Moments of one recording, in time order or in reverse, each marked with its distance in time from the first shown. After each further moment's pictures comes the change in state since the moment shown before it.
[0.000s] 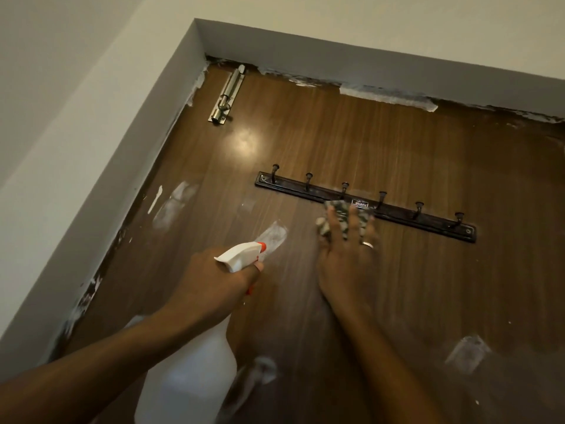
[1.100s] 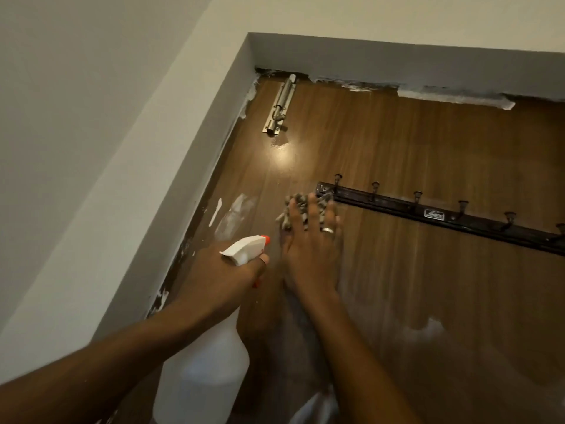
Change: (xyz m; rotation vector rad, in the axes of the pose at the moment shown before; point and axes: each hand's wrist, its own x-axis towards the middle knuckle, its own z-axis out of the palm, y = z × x) left_hand 0.029 -0.044 -0.074 0.028 0.142 -0.025; right_hand 0.006 -0.159 0.056 0.024 0.095 -0.199
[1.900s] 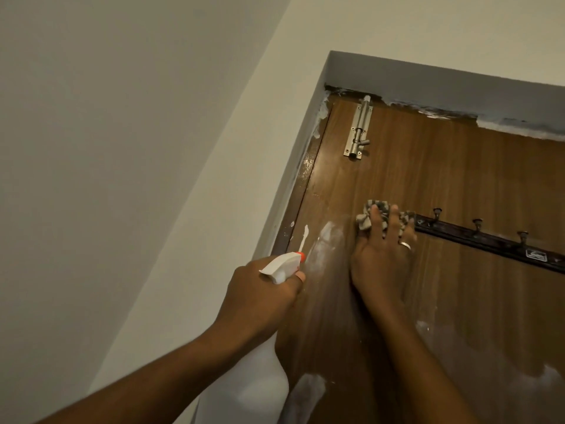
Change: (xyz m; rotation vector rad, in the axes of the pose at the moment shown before) left_hand 0.058 -0.067 -0.107 -0.050 -0.048 0.007; right_hand 0.045 -0.067 0.018 -0.034 0.058 0.255
